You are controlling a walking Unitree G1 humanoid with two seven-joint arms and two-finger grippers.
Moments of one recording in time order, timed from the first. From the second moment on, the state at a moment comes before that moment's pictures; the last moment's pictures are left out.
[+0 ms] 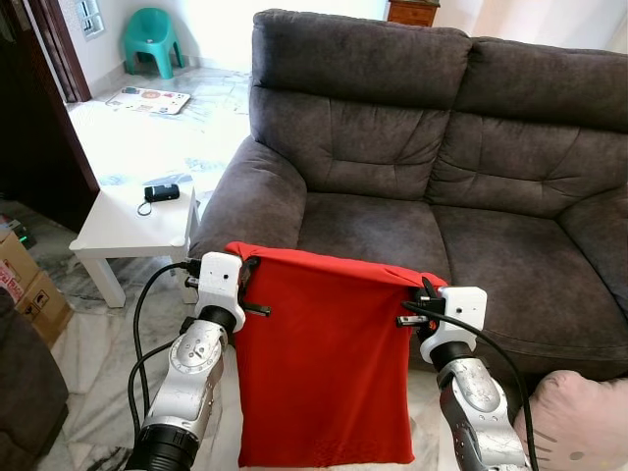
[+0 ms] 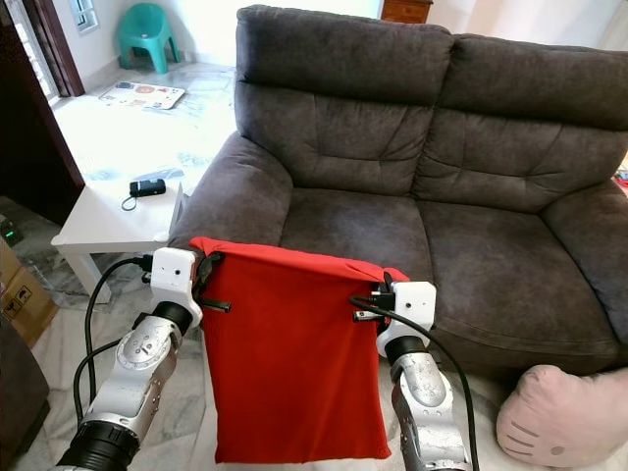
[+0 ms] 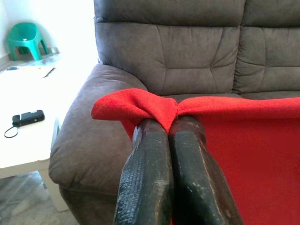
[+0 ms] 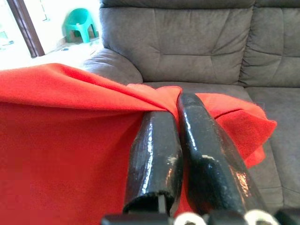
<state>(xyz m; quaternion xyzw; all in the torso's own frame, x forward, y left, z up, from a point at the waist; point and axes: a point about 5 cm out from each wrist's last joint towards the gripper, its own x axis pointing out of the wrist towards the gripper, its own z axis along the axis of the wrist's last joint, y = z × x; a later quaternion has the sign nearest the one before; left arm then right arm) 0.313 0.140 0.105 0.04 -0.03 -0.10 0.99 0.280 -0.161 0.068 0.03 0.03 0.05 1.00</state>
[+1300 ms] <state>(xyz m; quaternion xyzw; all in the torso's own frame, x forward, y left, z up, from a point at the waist) 0.311 0.146 0.103 0.04 -0.03 -0.09 0.99 0.283 -0.154 0.072 0.04 0.02 0.05 1.00</state>
